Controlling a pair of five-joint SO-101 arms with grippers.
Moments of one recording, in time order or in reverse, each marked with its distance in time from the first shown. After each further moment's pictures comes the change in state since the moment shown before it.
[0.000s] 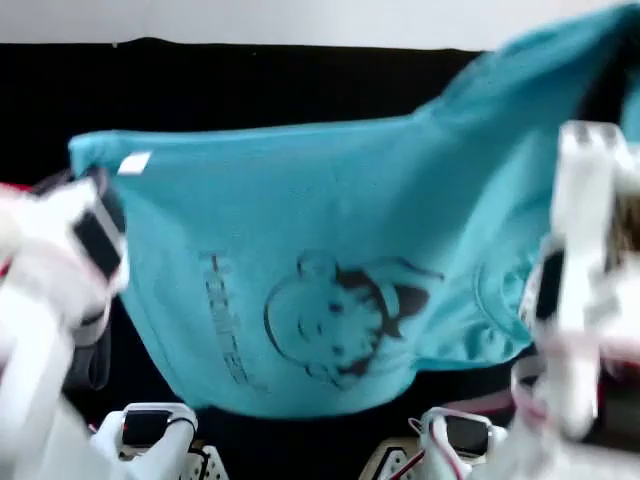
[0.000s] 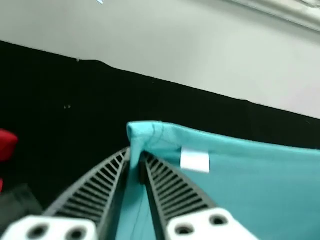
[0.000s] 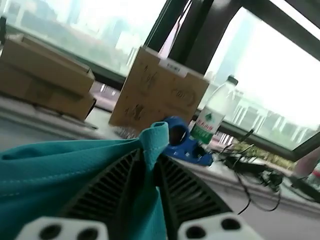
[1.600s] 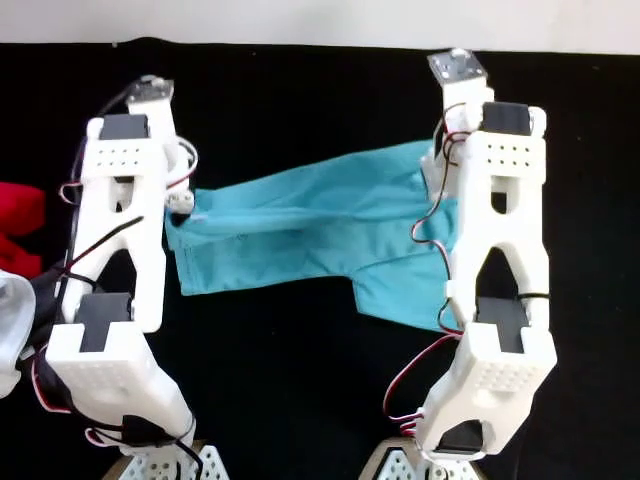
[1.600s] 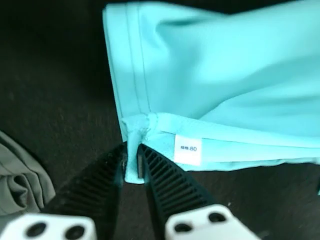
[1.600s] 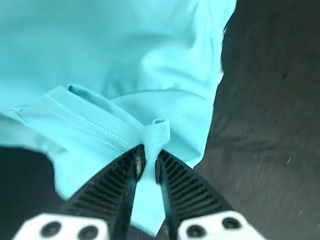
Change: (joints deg) left arm -1.9 49.5 20.7 -12.4 -11.8; right arm -6.4 56.2 -8.5 40.5 -6.3
